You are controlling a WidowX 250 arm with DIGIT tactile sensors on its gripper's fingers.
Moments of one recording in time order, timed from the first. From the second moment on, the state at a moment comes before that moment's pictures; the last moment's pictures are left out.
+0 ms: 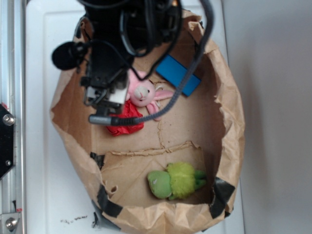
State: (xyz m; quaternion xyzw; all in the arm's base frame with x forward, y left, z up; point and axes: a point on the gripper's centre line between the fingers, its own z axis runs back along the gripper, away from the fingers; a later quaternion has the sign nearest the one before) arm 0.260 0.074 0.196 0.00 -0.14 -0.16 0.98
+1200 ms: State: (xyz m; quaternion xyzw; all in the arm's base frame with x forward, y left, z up) arm 0.298 0.052 0.104 0.09 -0.11 -0.28 0.95
